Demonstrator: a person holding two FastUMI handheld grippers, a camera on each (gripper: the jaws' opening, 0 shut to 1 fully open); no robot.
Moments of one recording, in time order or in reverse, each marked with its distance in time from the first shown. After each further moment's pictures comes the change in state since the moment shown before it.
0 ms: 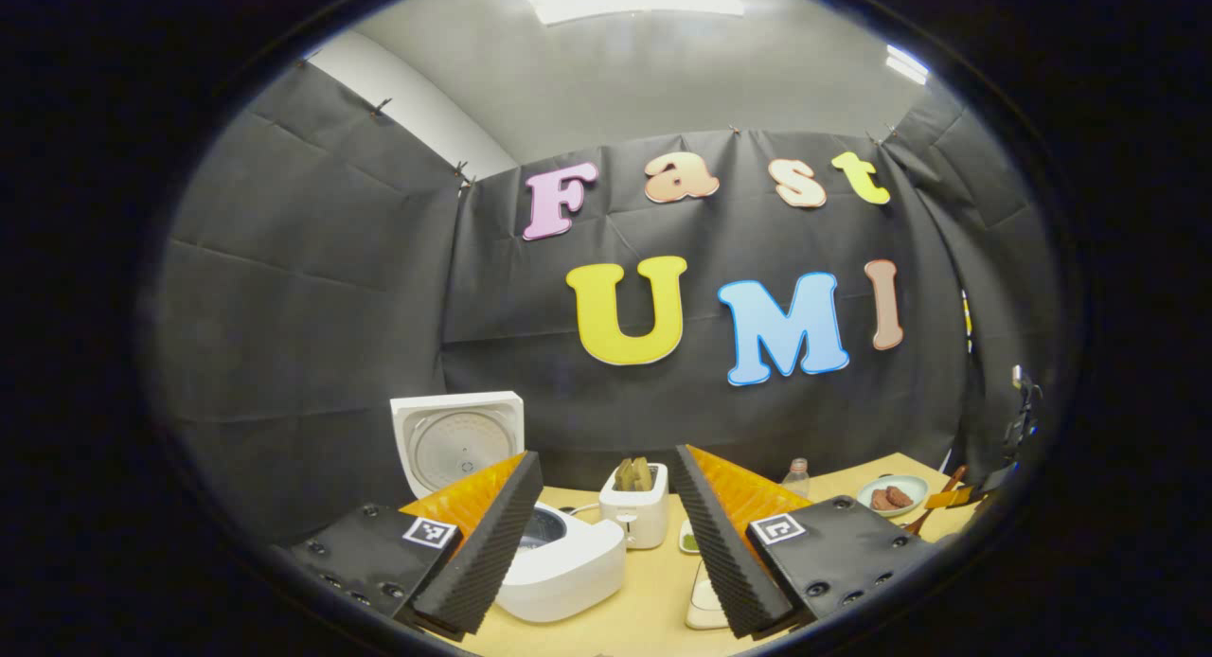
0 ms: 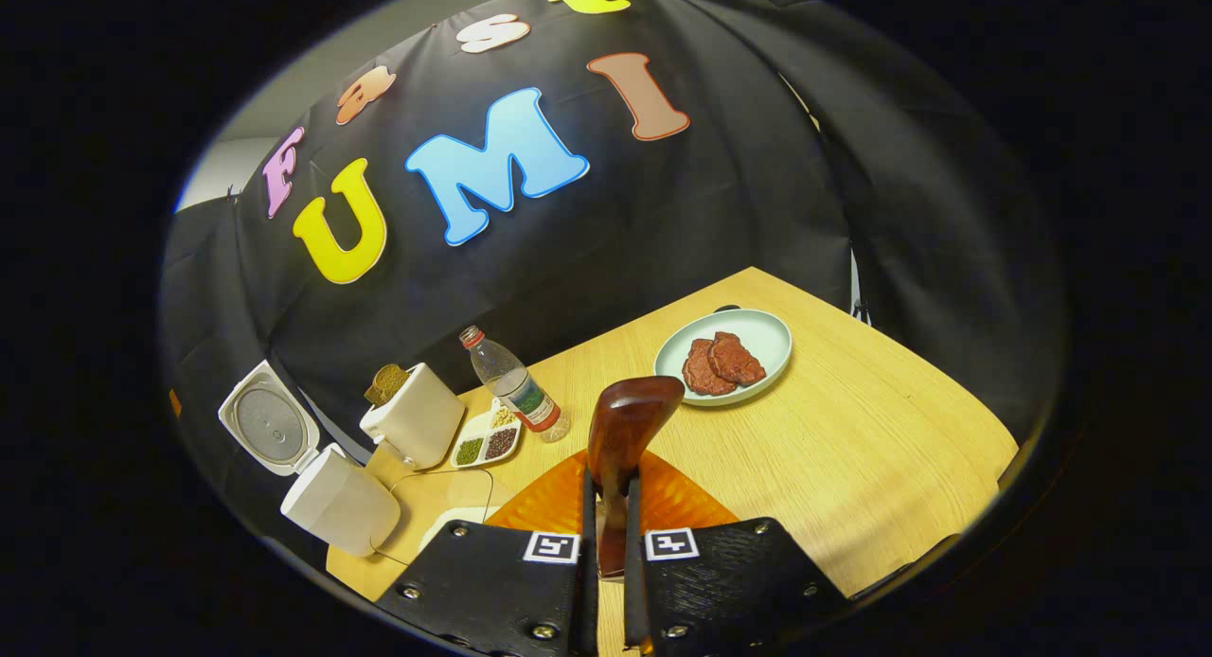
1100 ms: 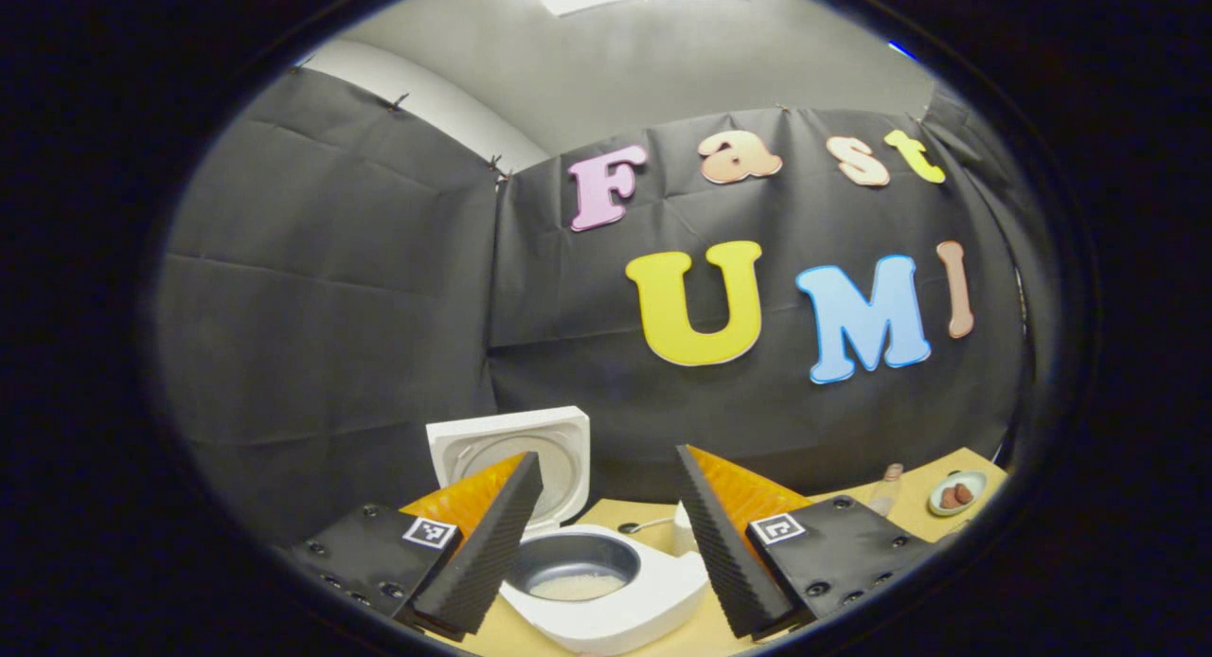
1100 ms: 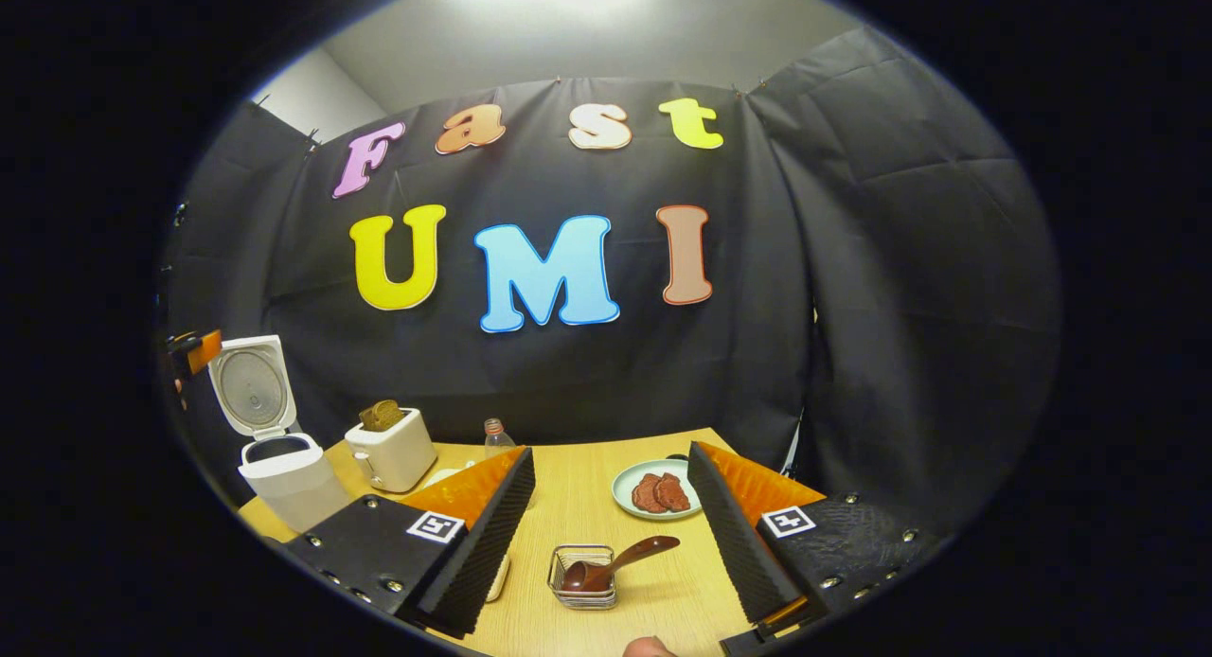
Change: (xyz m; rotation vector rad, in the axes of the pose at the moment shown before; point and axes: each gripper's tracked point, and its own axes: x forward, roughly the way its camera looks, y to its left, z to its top) left arm 0.111 0.101 0.004 0.029 0.017 0.175; right arm -0.143 0.063 0.104 -0.395 -0.388 -0.149
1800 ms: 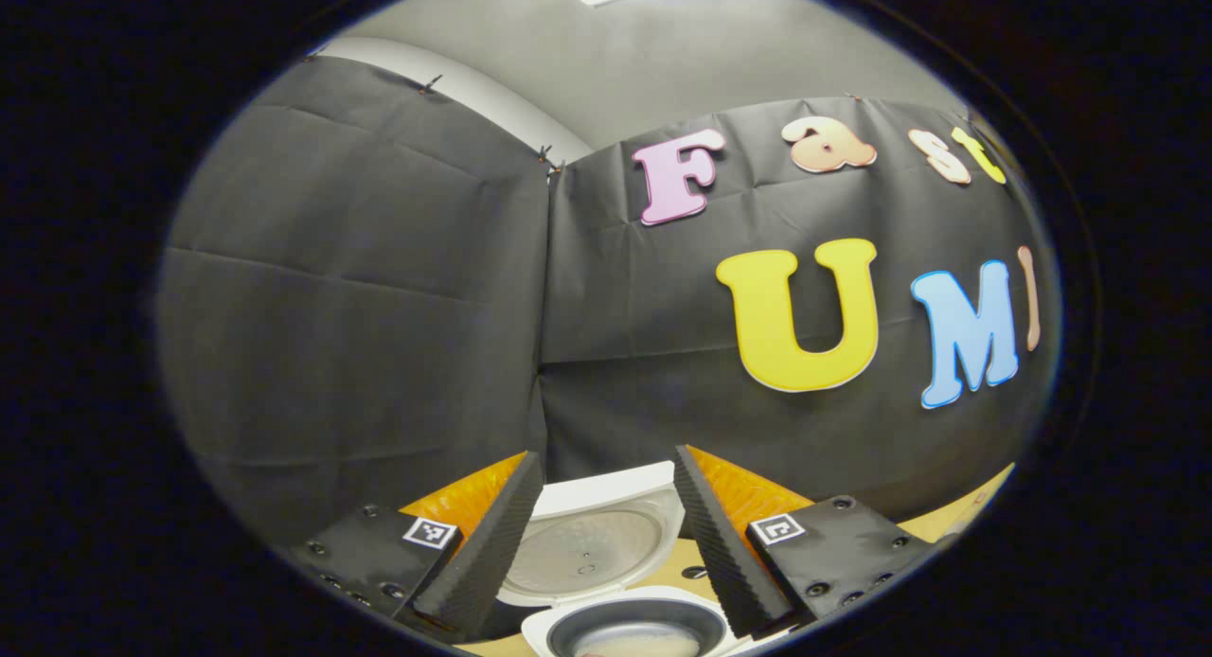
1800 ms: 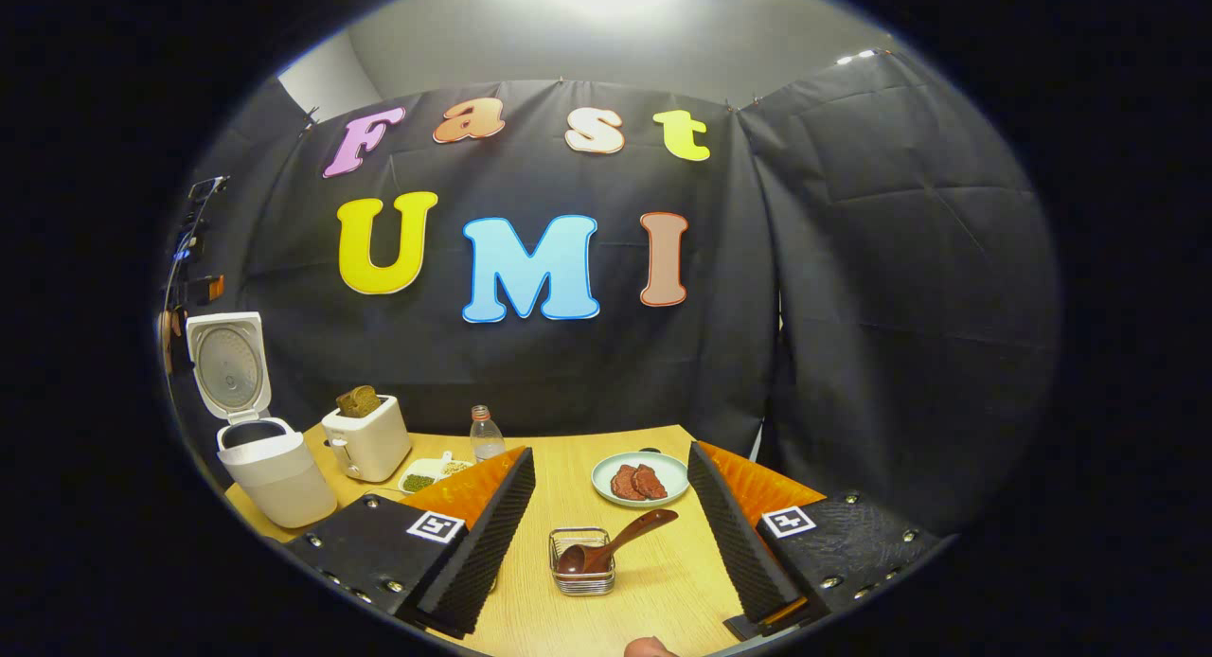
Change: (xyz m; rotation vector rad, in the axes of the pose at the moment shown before) left arm 0.168 0.098 0.007 -0.012 -0.017 0.152; right arm -0.032 0.029 -0.022 -0.060 0.006 -0.120
